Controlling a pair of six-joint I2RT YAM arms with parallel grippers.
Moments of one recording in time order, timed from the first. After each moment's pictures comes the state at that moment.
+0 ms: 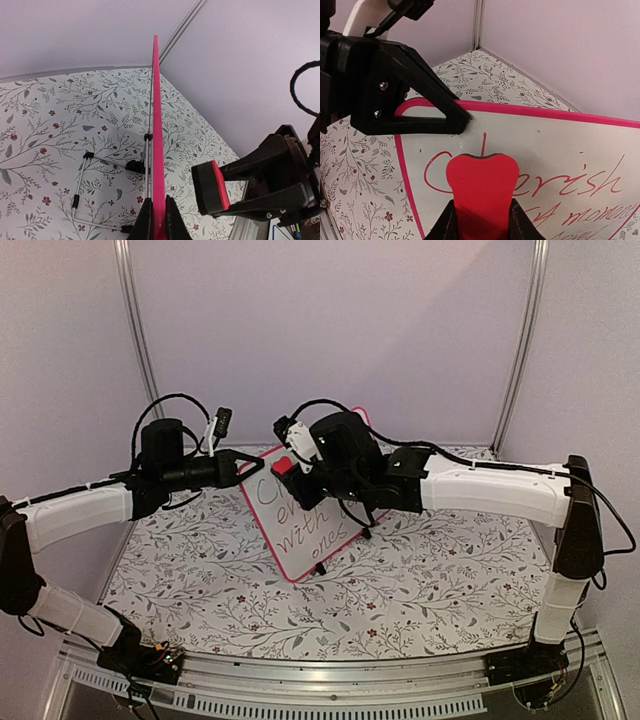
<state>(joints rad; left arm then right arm) -0.44 1.33 0.85 0.21 0.57 -0.44 1.09 1.87 1.64 -0.22 0.26 0.05</state>
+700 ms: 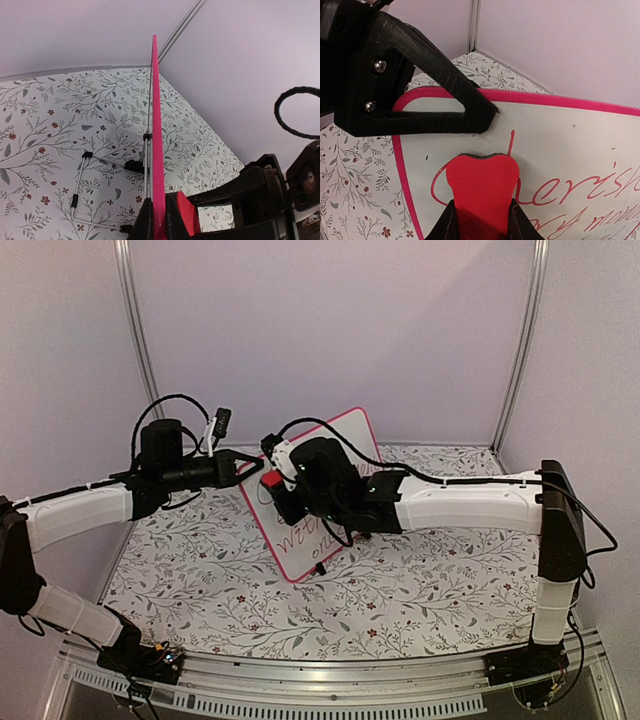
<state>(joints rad) -0.43 1.33 0.85 0.22 0.58 -0.45 1.14 1.97 1.62 -0.08 0.37 0.06</state>
